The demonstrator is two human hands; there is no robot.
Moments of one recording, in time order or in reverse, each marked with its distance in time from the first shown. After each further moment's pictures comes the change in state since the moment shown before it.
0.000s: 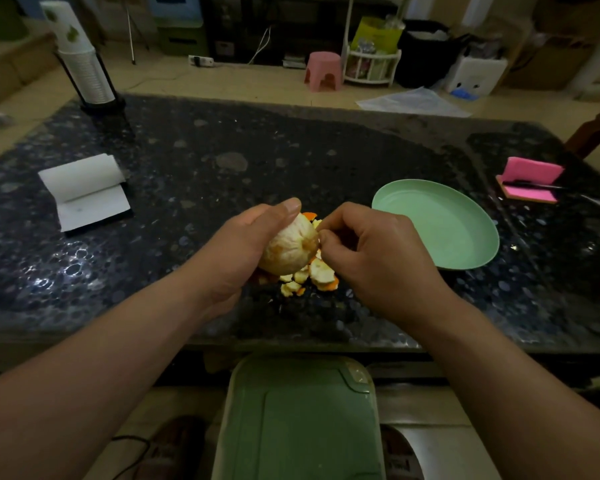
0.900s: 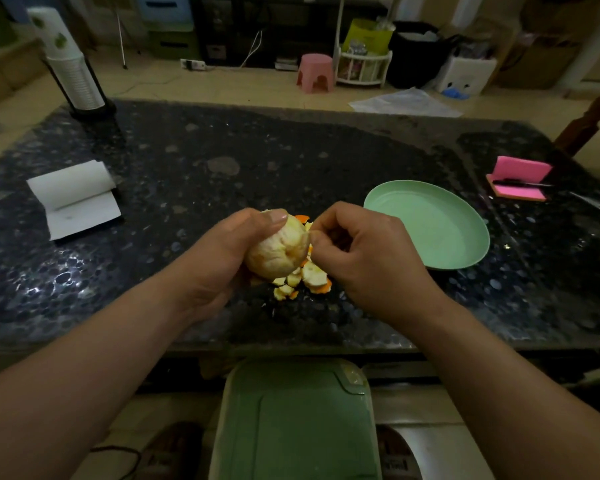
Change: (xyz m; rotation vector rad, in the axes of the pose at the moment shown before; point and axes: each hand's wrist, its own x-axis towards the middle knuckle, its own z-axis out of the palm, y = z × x) left_hand -0.001 0.001 -0.007 -0.070 -0.059 -0.010; right_hand -0.001 -0.002 -0.003 0.131 -0.003 0.022
